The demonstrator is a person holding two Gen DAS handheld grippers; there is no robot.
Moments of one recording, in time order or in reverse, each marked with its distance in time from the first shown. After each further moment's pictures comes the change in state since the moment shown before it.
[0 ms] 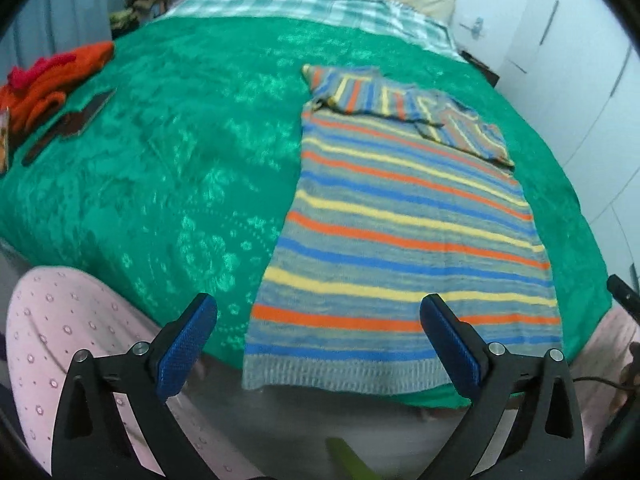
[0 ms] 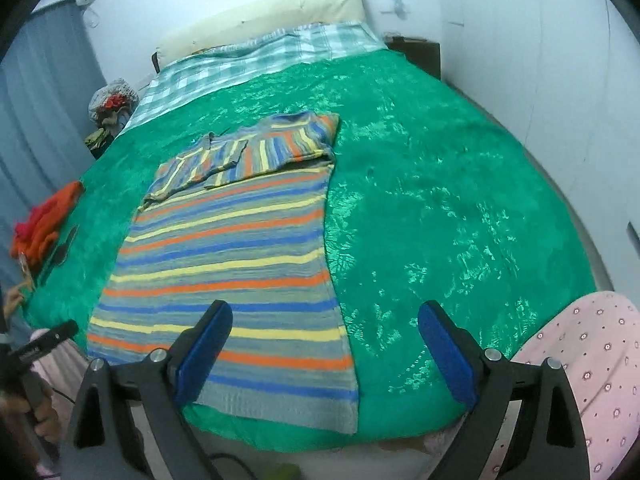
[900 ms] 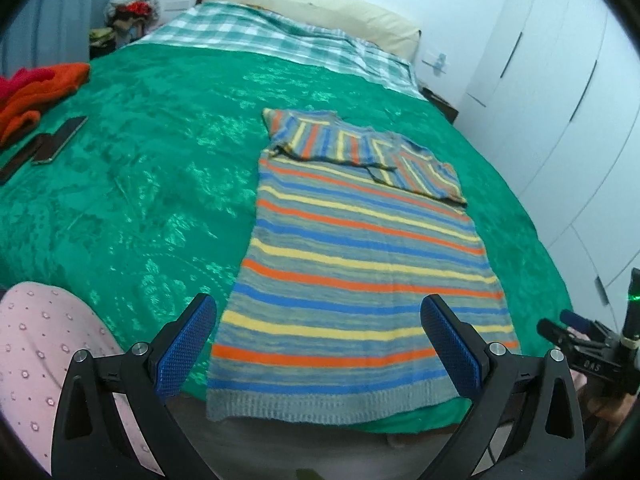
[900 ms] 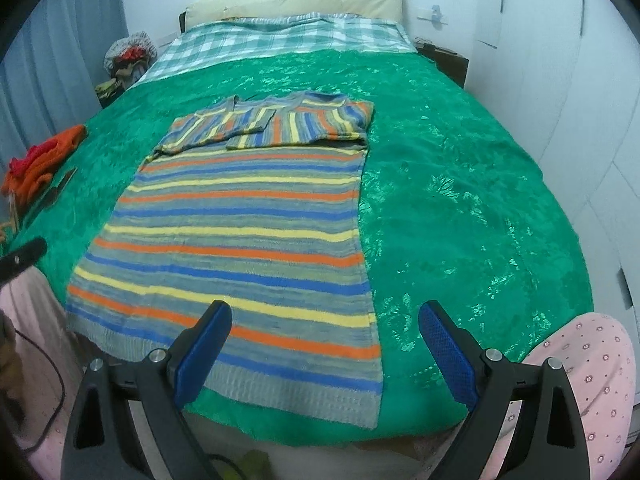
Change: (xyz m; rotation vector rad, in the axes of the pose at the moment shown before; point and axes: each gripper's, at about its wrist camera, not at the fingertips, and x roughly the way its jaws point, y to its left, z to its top) left arm -0.016 0.004 0.007 -0.012 -0.134 -0.151; right arm 0.019 0.050 -0.018 -0.178 0.043 -0.052
